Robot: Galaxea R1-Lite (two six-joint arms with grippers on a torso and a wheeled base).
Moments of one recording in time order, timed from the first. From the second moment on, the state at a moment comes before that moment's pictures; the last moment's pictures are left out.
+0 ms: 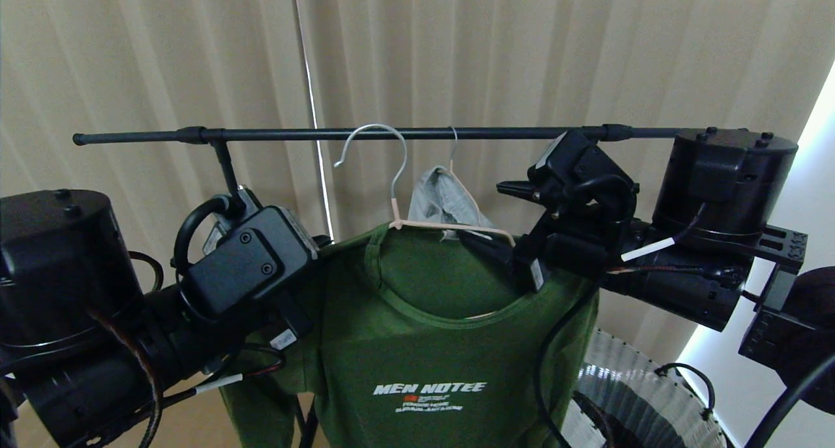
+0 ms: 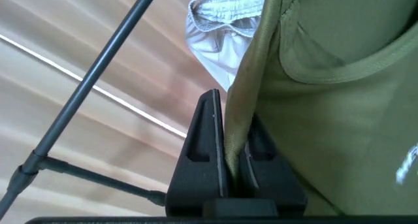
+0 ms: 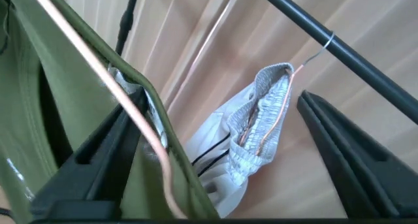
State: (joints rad) left arm -0.65 1.41 -0.58 -0.70 0.13 0.75; right arm 0.66 1.67 -0.89 -0.65 0.05 -0.40
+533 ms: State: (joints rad) left arm -0.65 1.41 -0.58 -0.71 0.13 0.73; right arm 0.67 1.67 -0.88 -0.66 0.05 -0.40
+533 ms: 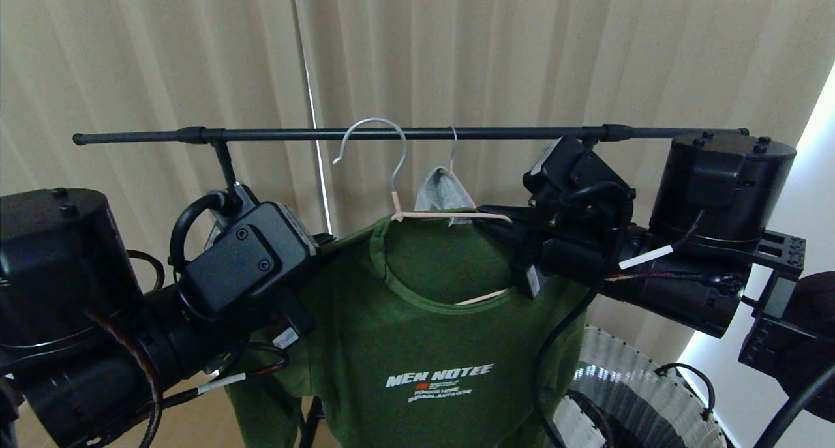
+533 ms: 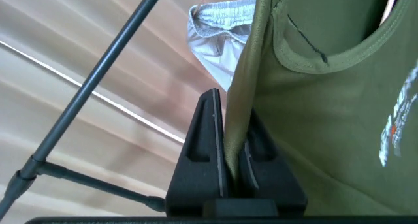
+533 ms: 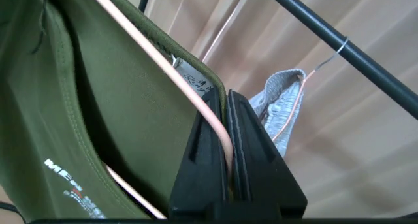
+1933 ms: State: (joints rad) left arm -0.64 1.33 -0.43 -0.71 0.12 0.48; right arm 0.48 1.40 -0.72 -0.67 0.01 -0.24
